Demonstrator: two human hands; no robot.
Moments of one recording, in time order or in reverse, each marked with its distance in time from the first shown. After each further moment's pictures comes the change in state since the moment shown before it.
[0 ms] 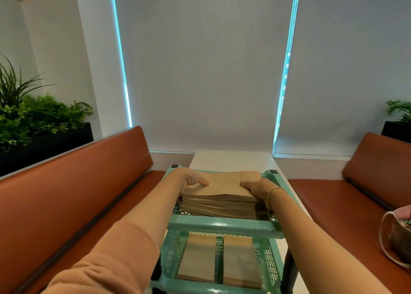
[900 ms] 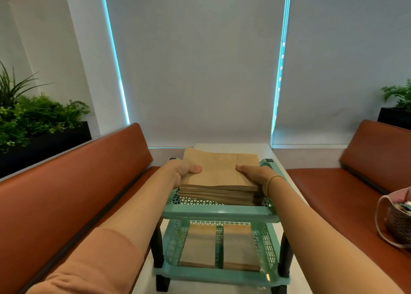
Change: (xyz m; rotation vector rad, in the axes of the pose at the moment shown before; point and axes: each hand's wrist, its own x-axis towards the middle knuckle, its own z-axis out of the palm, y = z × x) left_hand -0.005 -0.013 -0.007 -0.467 -0.026 0.114; right_hand -0.005 0.002 -0.007 0.322 -0.083 0.058
